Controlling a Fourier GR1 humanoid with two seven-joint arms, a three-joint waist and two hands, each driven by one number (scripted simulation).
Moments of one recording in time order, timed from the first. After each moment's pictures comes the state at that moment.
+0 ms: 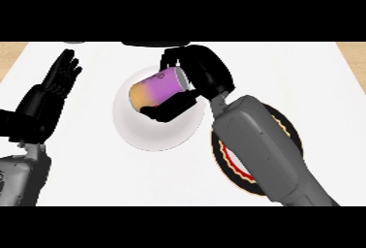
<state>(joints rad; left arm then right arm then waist) -0.29 0.32 0.03 -1.60 0.09 -0.02 0.12 -0.88 -0.04 0.33 -1.22 0.55 0.05 0.30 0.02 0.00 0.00</state>
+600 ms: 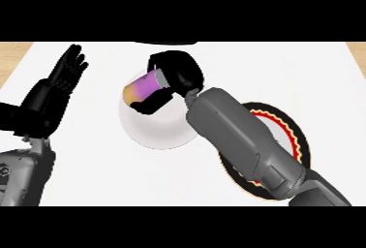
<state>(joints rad) -0.33 0.31 0.03 -1.59 0.09 -0.05 0.12 -1.11 0.00 0.53 -0.75 0.41 -0.21 0.27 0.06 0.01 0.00</state>
